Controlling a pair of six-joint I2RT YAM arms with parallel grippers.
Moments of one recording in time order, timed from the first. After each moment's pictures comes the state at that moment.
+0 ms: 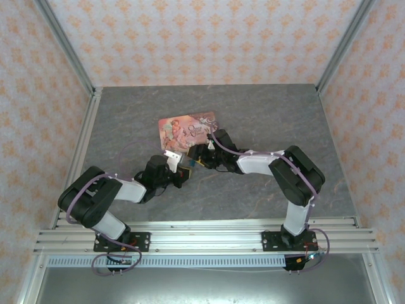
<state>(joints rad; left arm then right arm) -0.49 1.54 0.34 0.64 0.34 -0.31 0.70 1.82 0.95 0.23 -0.40 1.06</state>
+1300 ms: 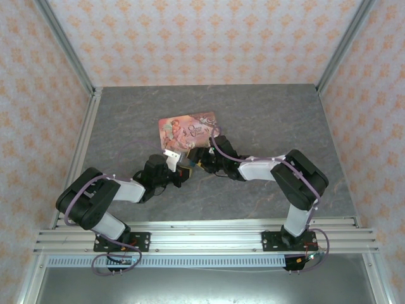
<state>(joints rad) -0.47 1.52 0.34 0.64 0.38 -0.33 0.74 1.78 0.86 0.31 -0.30 1.15</state>
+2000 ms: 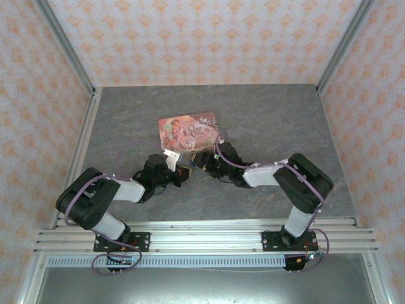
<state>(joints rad) -0.47 1.52 0.34 0.65 0.39 -0.36 0.75 1.71 0.71 0.38 -0.23 1.17</state>
